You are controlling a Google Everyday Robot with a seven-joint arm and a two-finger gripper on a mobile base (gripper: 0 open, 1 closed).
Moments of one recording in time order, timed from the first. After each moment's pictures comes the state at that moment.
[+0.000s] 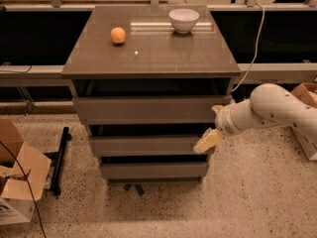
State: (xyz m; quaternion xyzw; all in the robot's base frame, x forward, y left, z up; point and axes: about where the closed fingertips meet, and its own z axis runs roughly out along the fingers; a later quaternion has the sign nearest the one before) arm 0.612 -0.177 0.660 -0.49 0.80 0.12 0.31
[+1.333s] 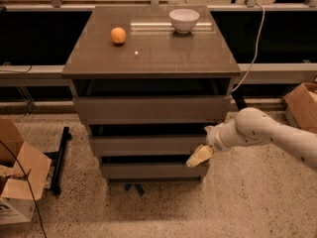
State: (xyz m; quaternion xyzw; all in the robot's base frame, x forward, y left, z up) arm 0.617 -0.169 0.549 -0.46 0.82 0.16 0.28
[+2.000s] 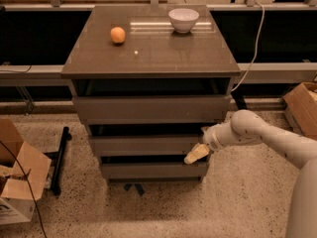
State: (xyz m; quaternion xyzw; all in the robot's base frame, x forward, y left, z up) arm 0.655 -0.170 0.503 -0.45 0.82 0.19 0.29
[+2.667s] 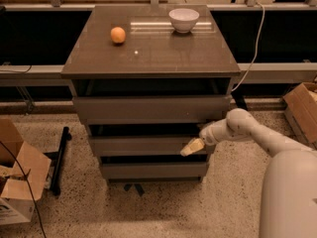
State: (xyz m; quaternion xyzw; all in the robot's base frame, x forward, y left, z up) arm 0.708 -0.163 0.463 -0.44 0.81 0.23 0.31
